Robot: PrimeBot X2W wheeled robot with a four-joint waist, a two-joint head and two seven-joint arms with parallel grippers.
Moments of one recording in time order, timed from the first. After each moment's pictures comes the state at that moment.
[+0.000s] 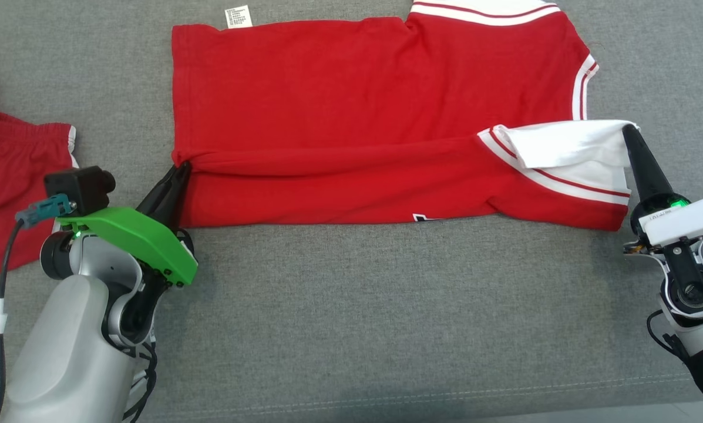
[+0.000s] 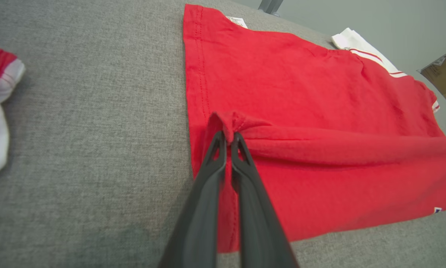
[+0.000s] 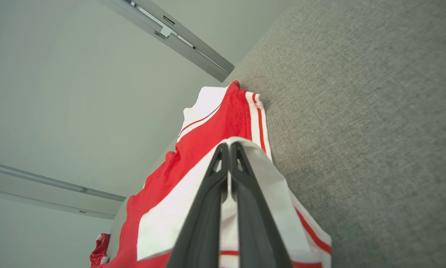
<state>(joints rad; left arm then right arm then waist) -0.43 0.21 -0.31 0.31 -0.73 -0.05 0.09 -0.30 -0.41 0.30 0.25 1.32 0.12 -0.16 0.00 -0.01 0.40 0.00</state>
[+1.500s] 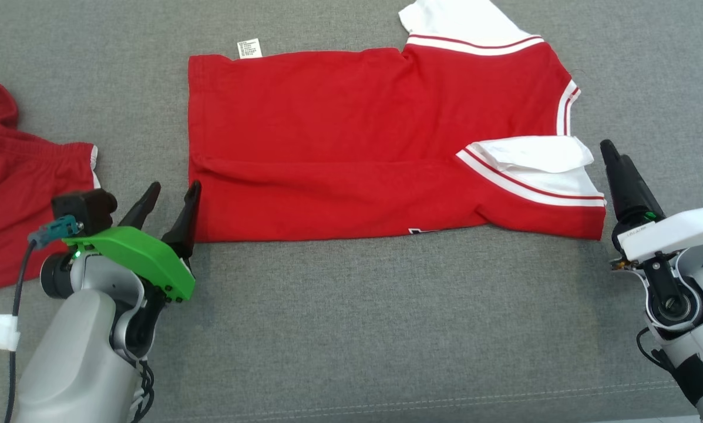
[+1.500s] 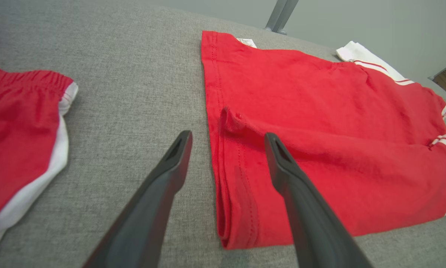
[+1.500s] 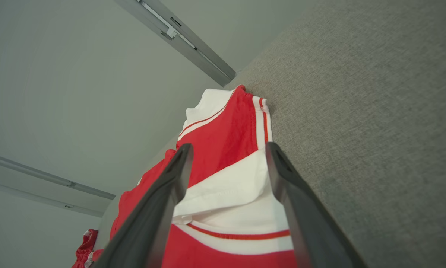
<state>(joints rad) -0.46 0.20 -0.34 0.47 -0.70 -0.09 -0.03 -0.34 -0.41 0.40 0.37 1.27 0.12 -0.23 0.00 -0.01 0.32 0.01</state>
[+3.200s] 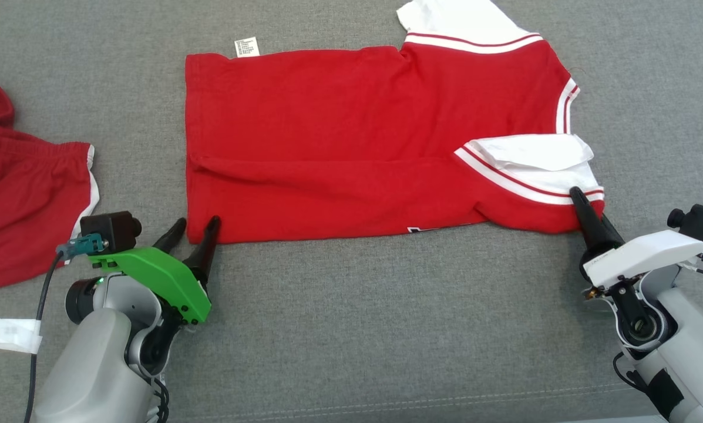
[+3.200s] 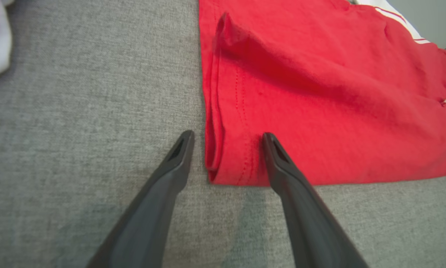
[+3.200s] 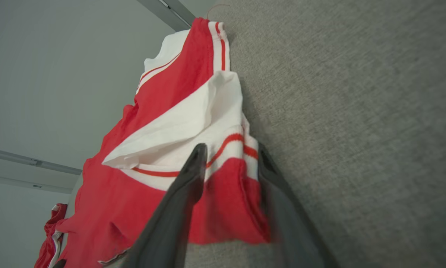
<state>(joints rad) -0.41 0.18 -0.36 0.51 -0.74 -0.09 0.06 -0.34 -0.36 0.50 0.52 1.26 0.12 -0.21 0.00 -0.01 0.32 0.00</state>
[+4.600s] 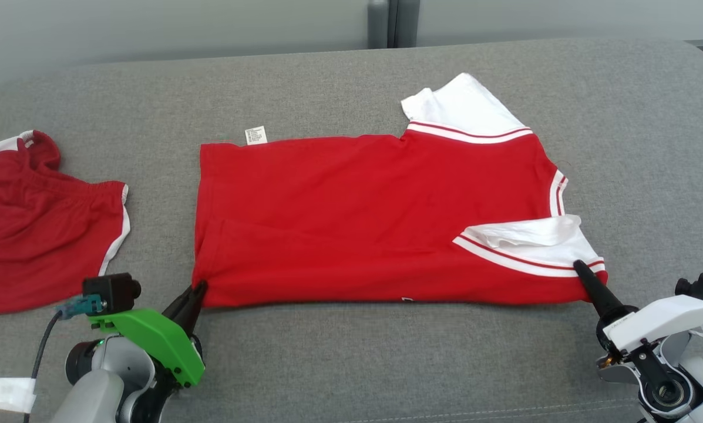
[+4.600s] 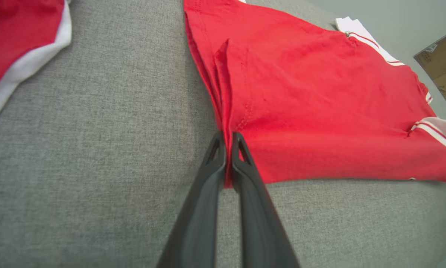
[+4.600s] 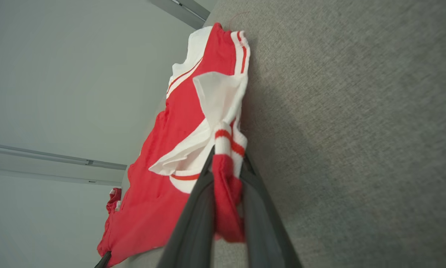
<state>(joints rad) -0.25 0.22 -0.36 0.45 -0.79 -0.11 0.08 -0.13 -0.43 0.51 0.37 1.48 0.12 -0.13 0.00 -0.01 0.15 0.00</state>
